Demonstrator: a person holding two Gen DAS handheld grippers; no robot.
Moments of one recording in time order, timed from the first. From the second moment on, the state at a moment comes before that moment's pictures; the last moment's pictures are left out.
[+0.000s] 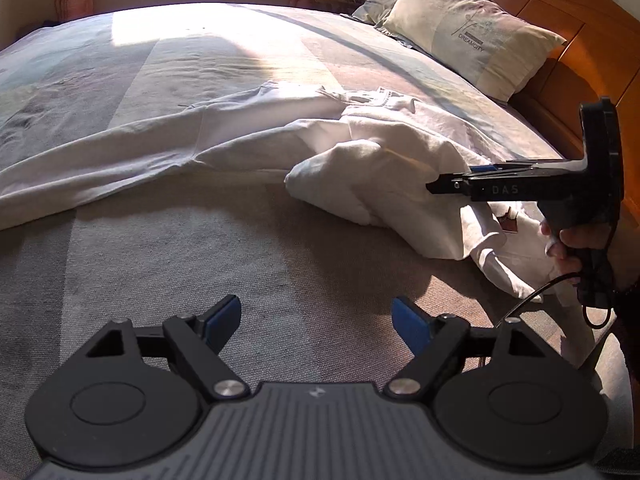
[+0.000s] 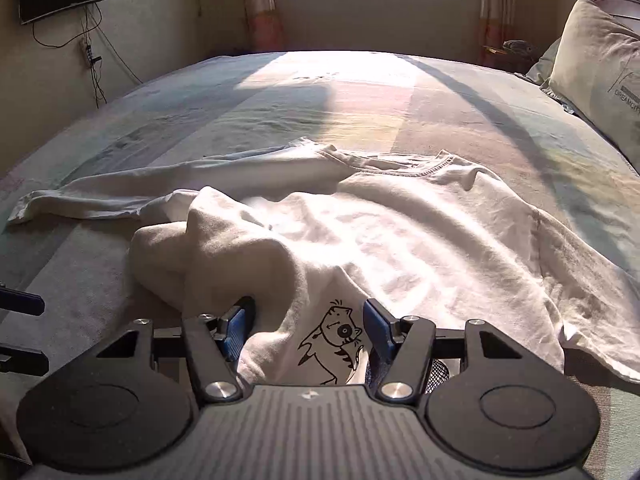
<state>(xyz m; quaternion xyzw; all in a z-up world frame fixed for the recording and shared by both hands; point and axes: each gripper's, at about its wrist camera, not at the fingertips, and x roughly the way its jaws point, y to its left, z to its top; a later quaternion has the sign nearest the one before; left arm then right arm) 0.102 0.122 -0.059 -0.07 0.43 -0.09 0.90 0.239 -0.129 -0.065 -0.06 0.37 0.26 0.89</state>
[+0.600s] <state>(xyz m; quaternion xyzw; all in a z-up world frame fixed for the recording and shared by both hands) 0.141 0.103 -0.073 -0.10 0.43 -0.14 0.89 0.230 -0.169 -0.039 -0.02 0.35 0.29 0.89</state>
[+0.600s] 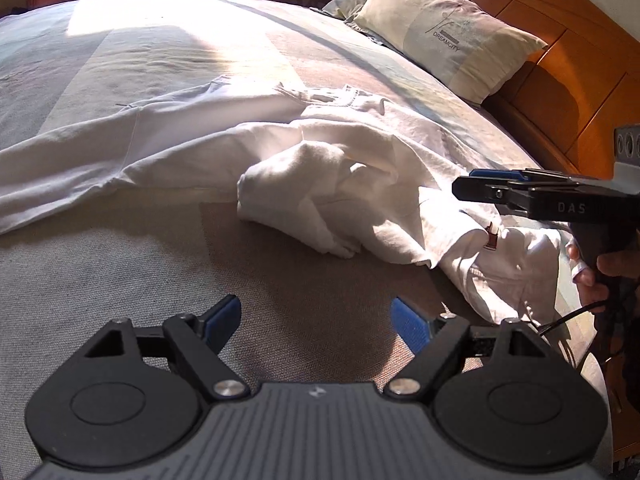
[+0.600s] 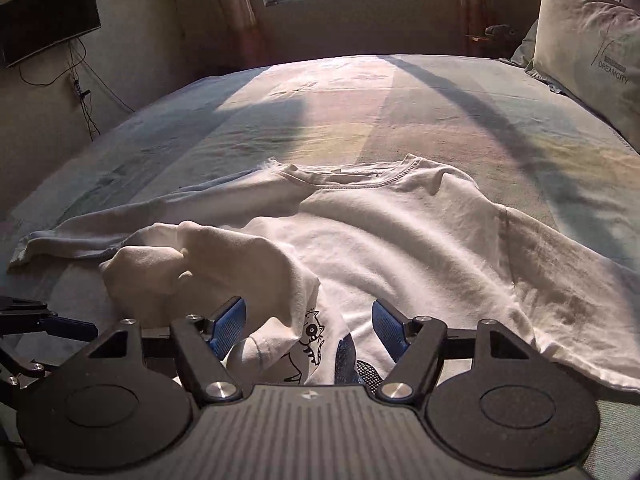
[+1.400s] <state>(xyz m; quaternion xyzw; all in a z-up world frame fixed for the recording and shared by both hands) 0.065 0.083 -0.042 -0.01 0.40 -0.12 0.91 0.109 -0.116 -0.032 -0.29 0.30 0.25 0.88</state>
